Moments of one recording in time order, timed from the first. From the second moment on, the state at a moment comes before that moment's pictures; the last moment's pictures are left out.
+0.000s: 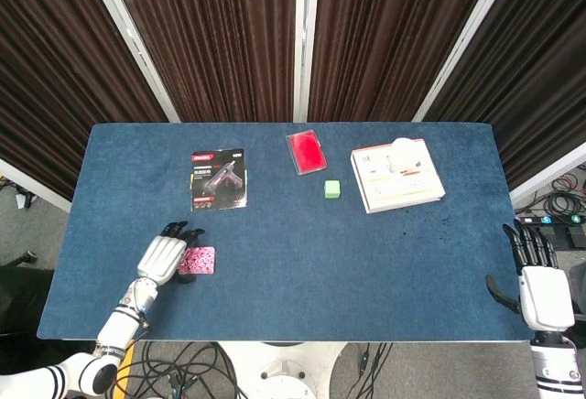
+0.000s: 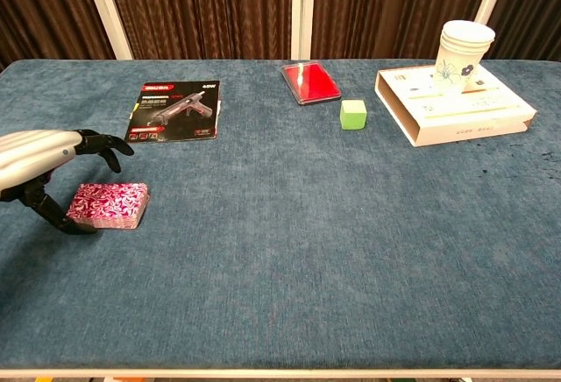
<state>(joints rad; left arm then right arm) -0.45 -1.61 -0.06 -1.35 1.31 1.04 0.20 0.05 -1.22 0.08 -1.56 -1.51 1.54 0.03</state>
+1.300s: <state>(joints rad) -0.47 -1.62 -0.06 -1.32 1.31 1.02 0.16 0.04 -1.22 0.08 -1.55 -1.49 1.52 0.04</state>
